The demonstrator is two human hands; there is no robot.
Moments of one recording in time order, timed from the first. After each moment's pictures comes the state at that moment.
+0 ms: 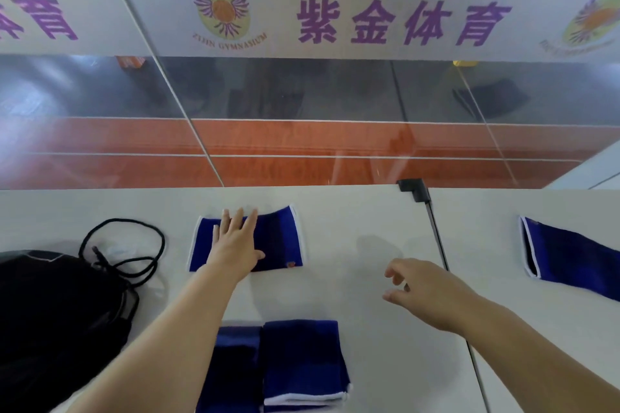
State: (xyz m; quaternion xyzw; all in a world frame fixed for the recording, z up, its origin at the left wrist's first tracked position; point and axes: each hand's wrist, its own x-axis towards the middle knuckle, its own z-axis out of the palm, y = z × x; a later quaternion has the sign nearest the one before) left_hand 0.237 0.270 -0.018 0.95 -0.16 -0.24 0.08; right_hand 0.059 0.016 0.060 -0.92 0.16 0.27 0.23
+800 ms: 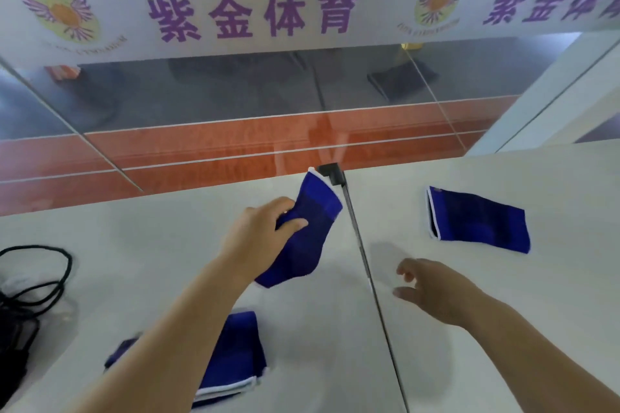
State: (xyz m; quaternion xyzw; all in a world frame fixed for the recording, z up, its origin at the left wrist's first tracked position) left_hand 0.137 0.112 0.084 0.88 -0.32 -0.17 0.29; right_hand -0.052 -0.102 0.048 -0.89 0.27 0.28 0.23
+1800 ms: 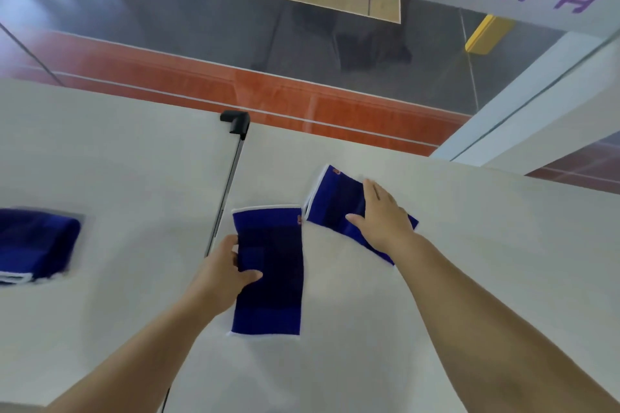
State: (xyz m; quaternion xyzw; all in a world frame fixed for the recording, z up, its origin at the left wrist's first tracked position) left_hand -0.069 -0.057 -0.016 0.81 0.10 -0.35 0.45; right_hand -0.060 -0.336 -0.004 -0.95 0.16 0.19 0.17
